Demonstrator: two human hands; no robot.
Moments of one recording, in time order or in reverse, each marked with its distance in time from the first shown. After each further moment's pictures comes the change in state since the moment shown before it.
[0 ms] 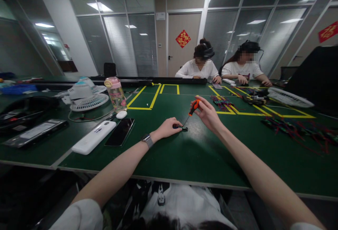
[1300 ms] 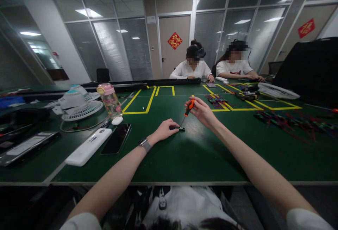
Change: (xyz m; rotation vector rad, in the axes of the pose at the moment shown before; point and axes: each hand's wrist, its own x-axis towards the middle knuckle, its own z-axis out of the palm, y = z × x) left_hand 0.000 -0.002 -0.002 -0.060 -0.014 -0.004; right_hand 0.004 0.000 -0.007 0.066 -0.085 0.029
